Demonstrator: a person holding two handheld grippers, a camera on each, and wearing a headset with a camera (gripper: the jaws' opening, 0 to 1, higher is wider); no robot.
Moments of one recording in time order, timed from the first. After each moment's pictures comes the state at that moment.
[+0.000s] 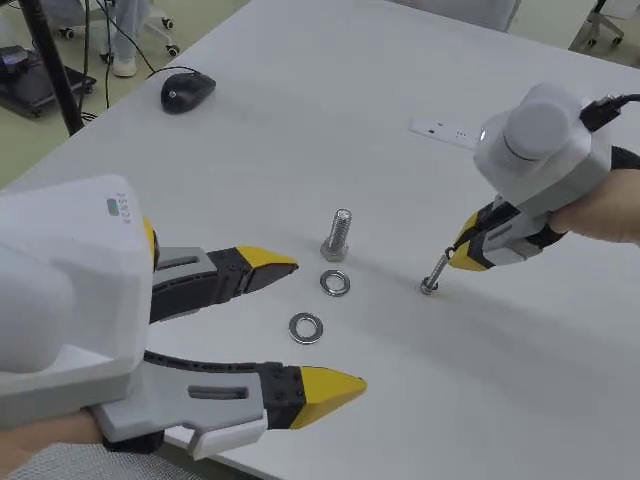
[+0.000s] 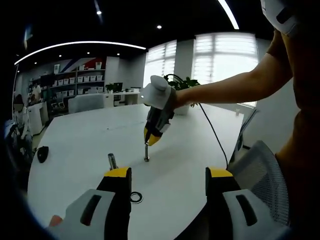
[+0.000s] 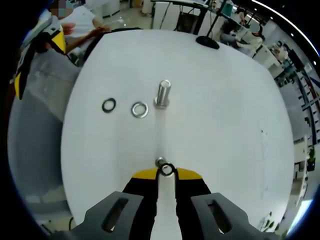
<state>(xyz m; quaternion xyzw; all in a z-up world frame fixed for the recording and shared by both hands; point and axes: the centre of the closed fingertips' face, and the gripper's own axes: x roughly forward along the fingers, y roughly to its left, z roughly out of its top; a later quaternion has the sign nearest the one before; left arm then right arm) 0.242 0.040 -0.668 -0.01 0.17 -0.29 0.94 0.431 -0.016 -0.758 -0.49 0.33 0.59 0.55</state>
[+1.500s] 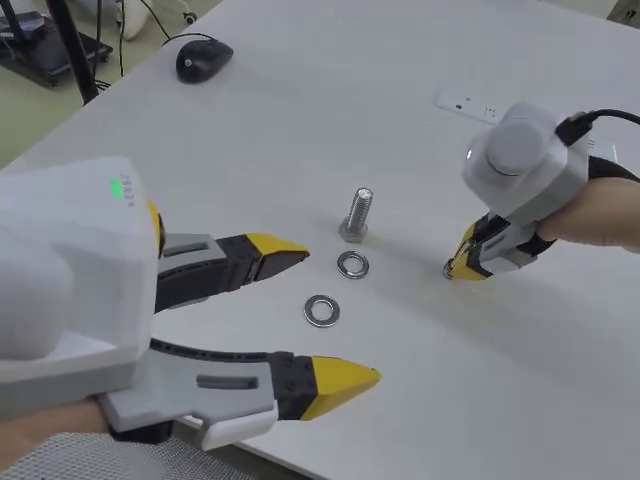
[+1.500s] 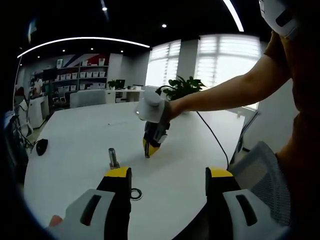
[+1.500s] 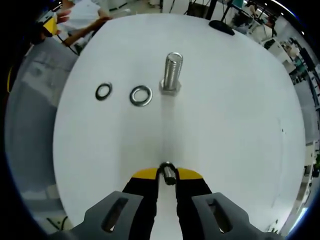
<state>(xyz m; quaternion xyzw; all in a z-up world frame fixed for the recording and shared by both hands) 0.245 0.045 -0.680 -0.02 0.18 -0.28 0.94 0.430 -0.016 -0.810 -0.50 0.36 0.61 0.51</state>
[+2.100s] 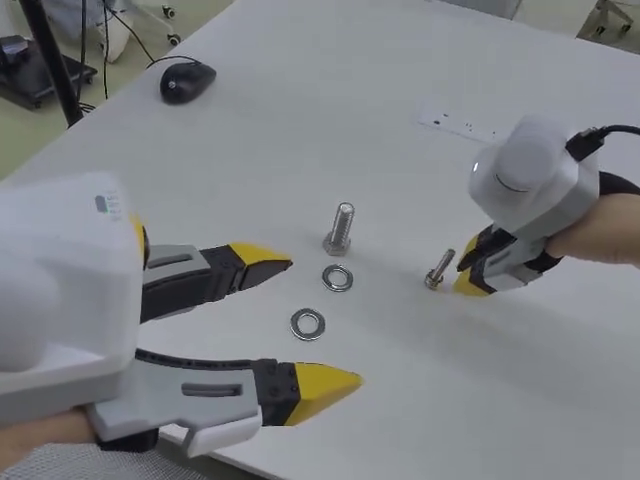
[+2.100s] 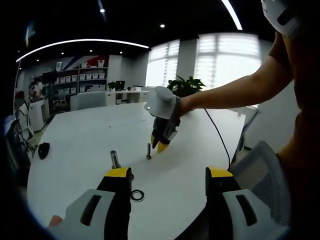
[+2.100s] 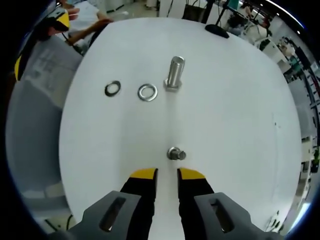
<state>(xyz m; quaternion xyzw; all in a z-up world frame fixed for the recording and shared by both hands) 0.243 0.047 -0.673 -0.01 0.17 -0.28 0.94 0.418 -0.038 -0.791 -0.50 0.35 0.60 0.52</state>
